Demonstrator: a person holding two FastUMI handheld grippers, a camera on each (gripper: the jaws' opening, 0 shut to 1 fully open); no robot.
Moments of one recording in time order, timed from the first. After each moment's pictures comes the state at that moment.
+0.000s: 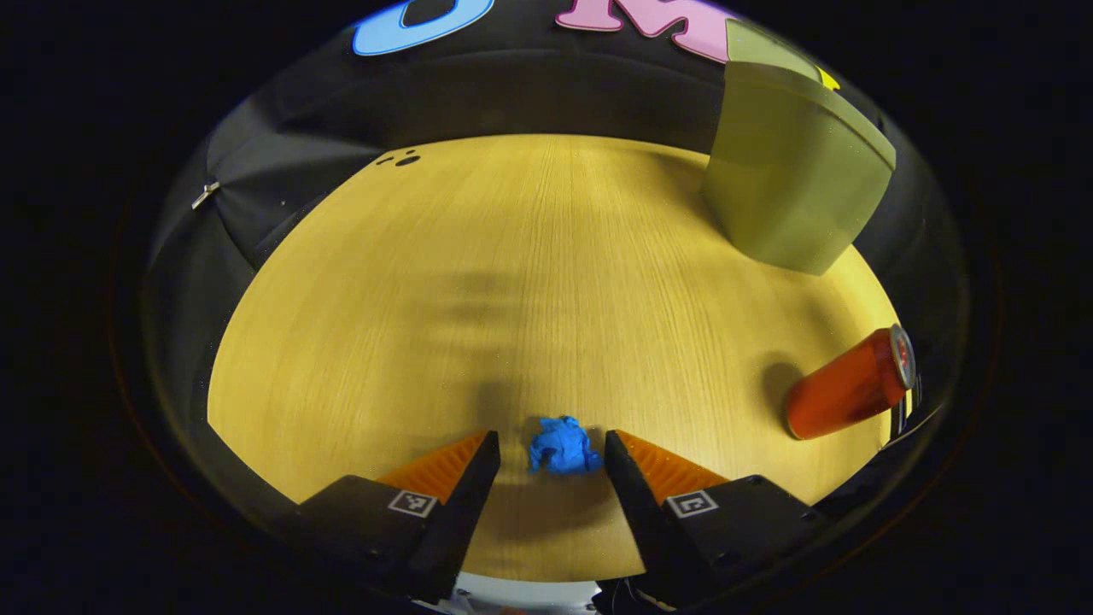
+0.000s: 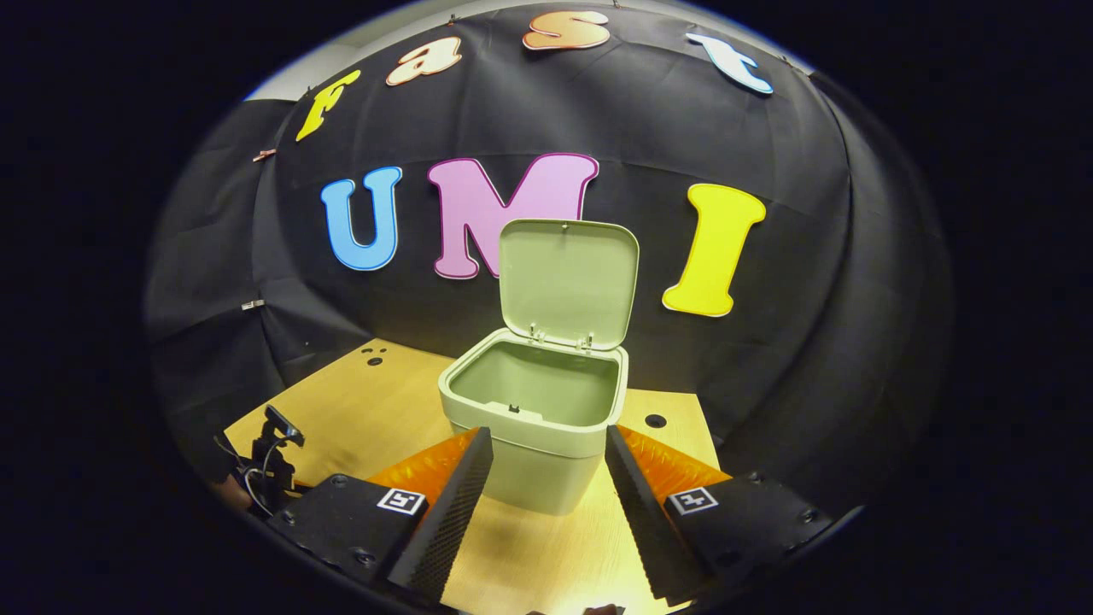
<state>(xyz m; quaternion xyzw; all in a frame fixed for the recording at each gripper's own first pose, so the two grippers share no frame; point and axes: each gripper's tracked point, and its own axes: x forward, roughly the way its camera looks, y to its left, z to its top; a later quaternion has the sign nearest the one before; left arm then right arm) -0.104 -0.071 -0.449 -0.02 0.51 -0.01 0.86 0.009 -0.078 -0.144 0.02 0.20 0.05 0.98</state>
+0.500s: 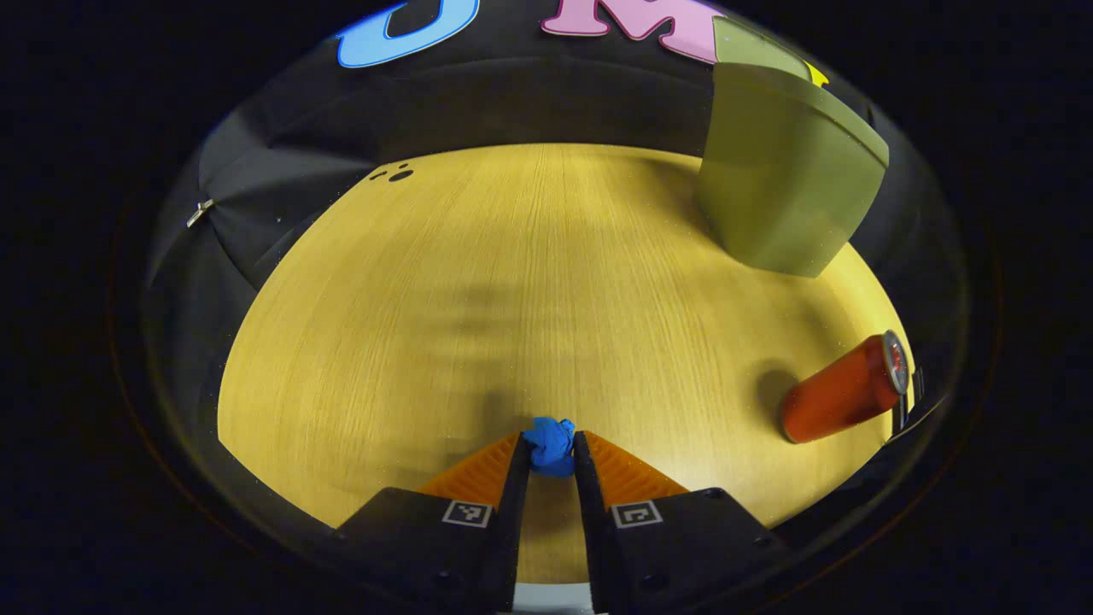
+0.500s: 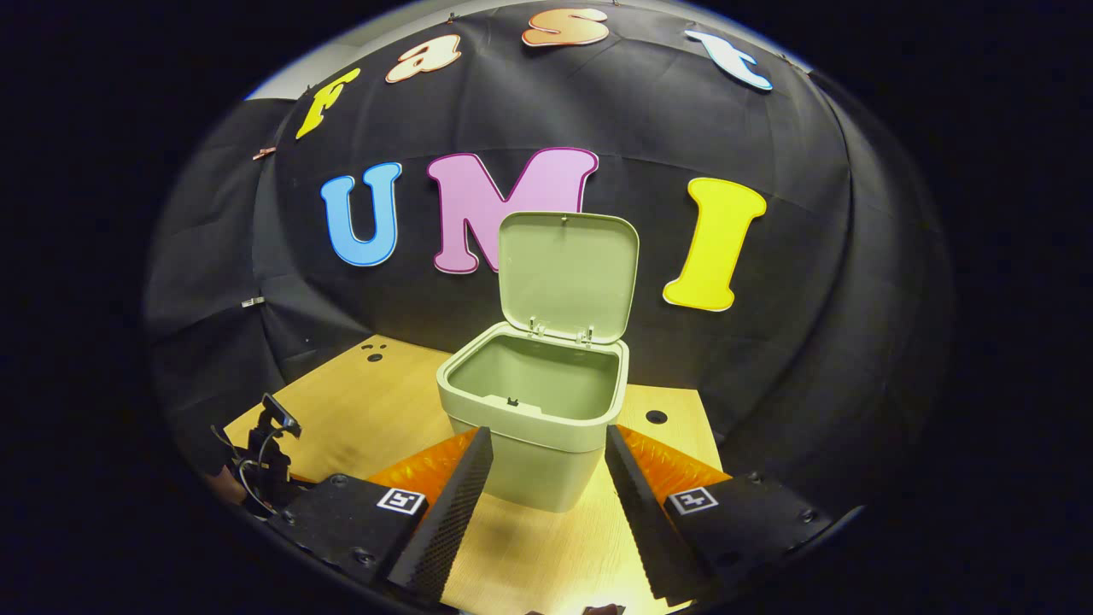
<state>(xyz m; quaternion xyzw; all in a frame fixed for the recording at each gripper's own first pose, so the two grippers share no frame) -0.086 -0.076 -0.421 -0.02 0.49 -0.03 0.87 0.011 -0.076 -0.151 0.03 0.21 0.06 0.98</state>
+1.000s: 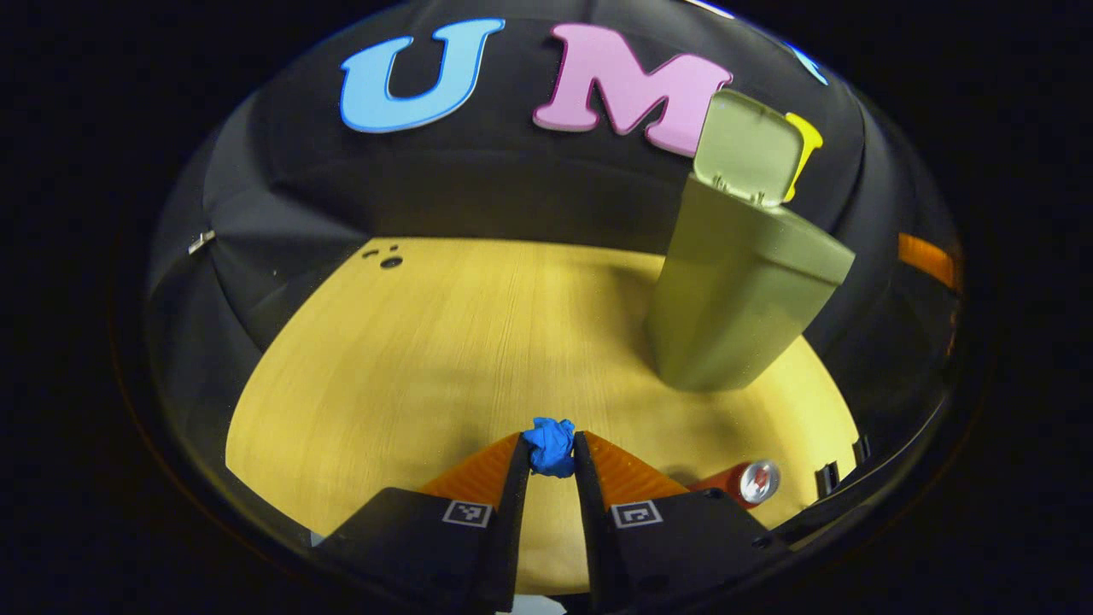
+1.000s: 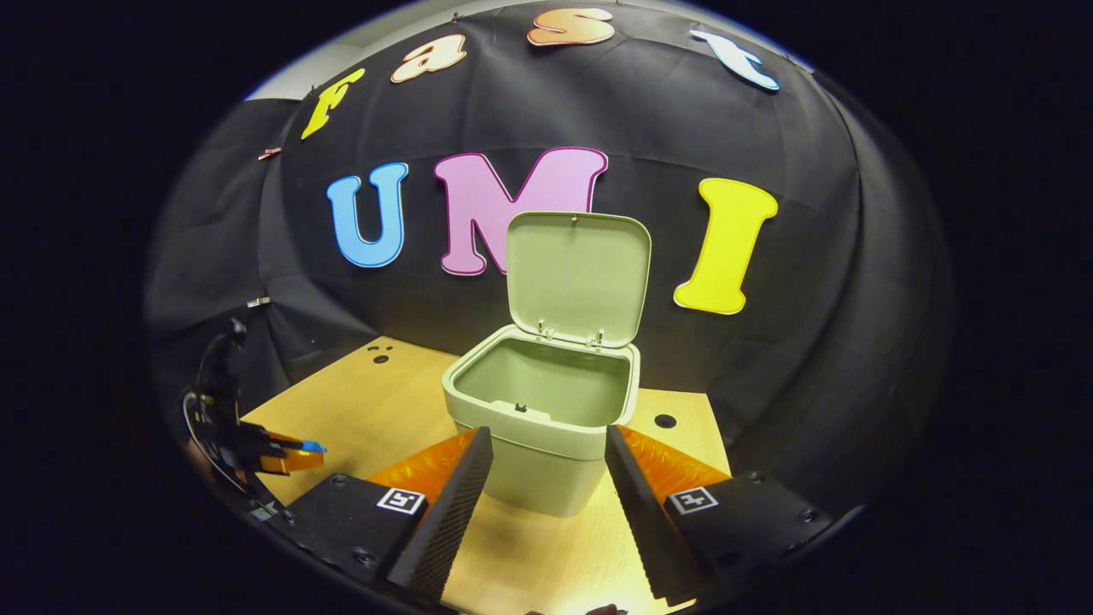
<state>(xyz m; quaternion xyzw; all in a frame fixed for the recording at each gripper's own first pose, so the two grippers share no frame) -0.015 -0.104 -0.282 -0.06 0.37 -0.06 0.93 0.021 -0.069 -0.152 0.03 0.20 0.07 0.98</state>
